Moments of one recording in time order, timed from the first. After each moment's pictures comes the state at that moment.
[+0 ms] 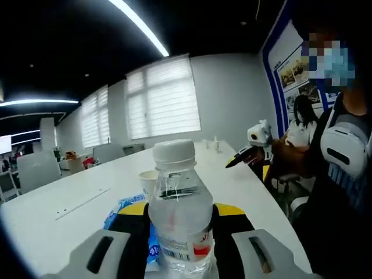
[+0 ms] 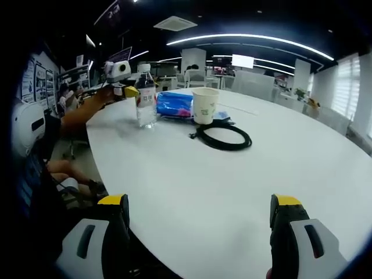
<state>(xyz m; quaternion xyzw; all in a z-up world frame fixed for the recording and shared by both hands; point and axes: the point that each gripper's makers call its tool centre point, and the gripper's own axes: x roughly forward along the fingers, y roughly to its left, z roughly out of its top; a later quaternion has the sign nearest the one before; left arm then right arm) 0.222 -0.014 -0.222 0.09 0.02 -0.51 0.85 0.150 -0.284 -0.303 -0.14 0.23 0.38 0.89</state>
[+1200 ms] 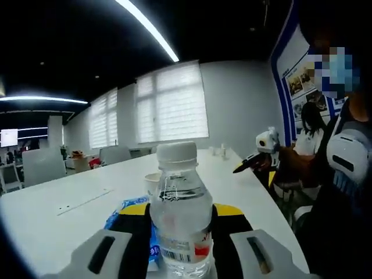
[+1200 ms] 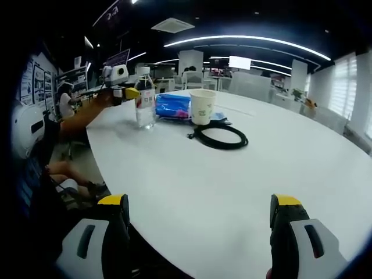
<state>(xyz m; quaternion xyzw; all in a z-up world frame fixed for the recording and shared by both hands) 0.229 -0.007 -0.219 0.06 0.01 -0.50 0.87 0.146 -0.291 -0.300 -0.13 0.23 0.37 0.89</state>
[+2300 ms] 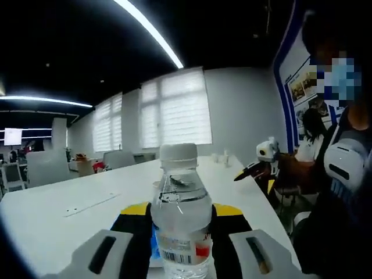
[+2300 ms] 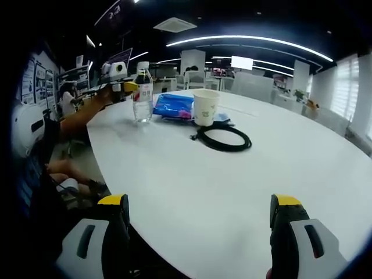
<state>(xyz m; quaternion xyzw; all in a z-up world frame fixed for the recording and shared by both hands) 0.223 0.018 -0.200 0.04 -0.01 -0.49 0.87 0.147 -0.283 -0.298 -0.14 0.22 0.38 0.89</state>
